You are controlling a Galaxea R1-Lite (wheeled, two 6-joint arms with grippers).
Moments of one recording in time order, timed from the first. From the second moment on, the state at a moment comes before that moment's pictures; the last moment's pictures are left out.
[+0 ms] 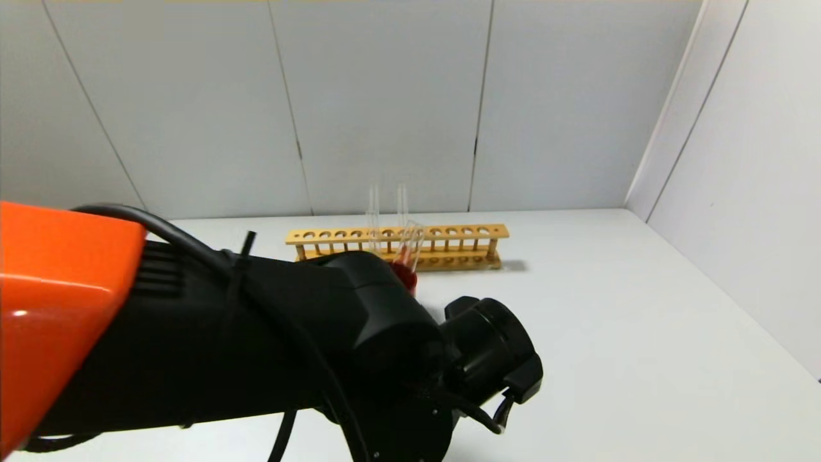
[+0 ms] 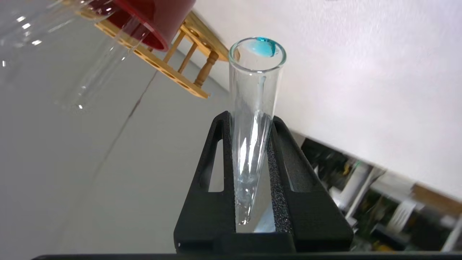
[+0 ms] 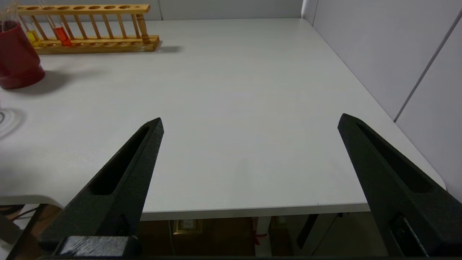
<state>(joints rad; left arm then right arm) -1.07 2.00 -1.48 0.82 0.95 0.99 0.00 0.00 0.00 0.00 -0.01 0.01</state>
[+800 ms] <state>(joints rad) -0.97 1.73 -1.30 0.53 0.63 0.47 0.00 0.00 0.00 0.00 -0.01 0.01</state>
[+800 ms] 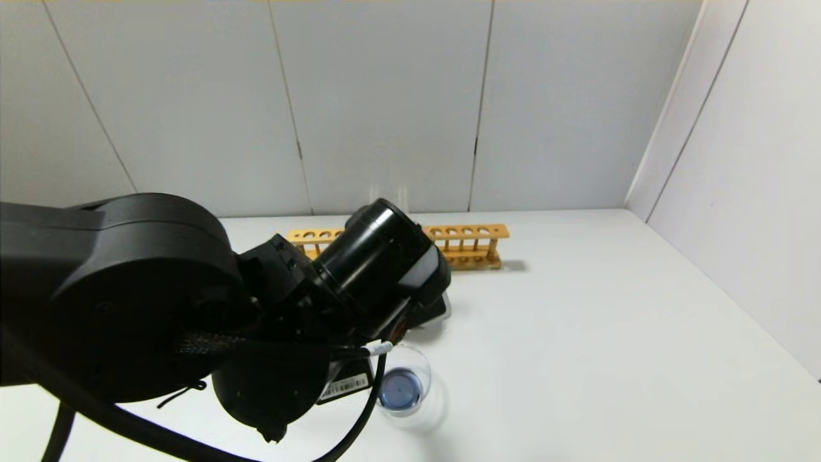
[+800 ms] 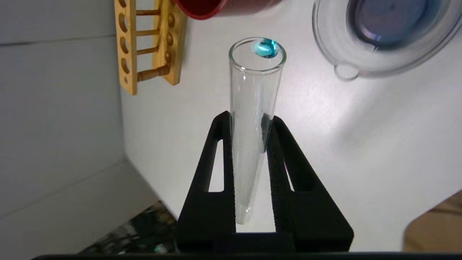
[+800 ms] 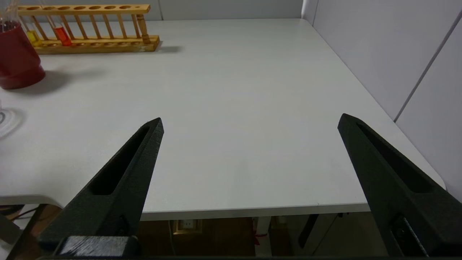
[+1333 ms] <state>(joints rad) -0.86 1.62 -1.19 0.32 0.46 0.14 0.00 0.00 0.00 0.00 -0.01 0.01</state>
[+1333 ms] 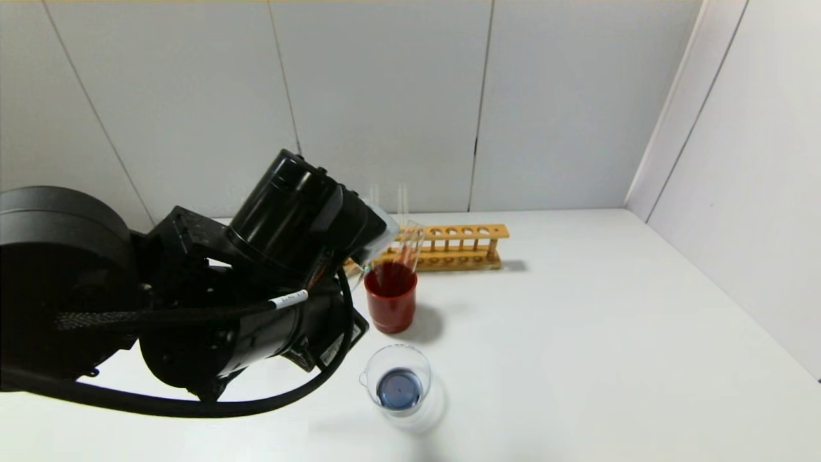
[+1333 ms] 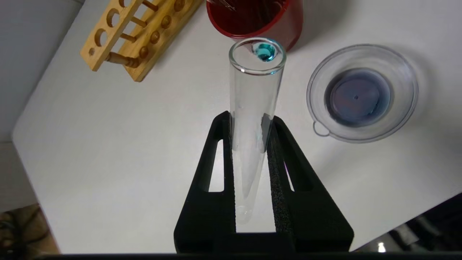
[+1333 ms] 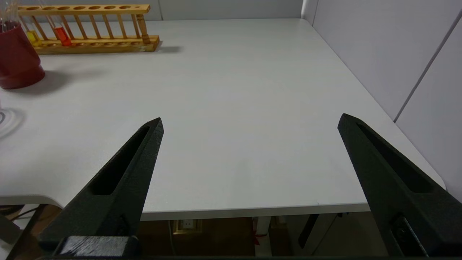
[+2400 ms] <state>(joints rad) -0.67 1.64 -1.15 -0.10 0.09 0.01 0.00 0.00 0.00 0.00 -0.01 0.01</state>
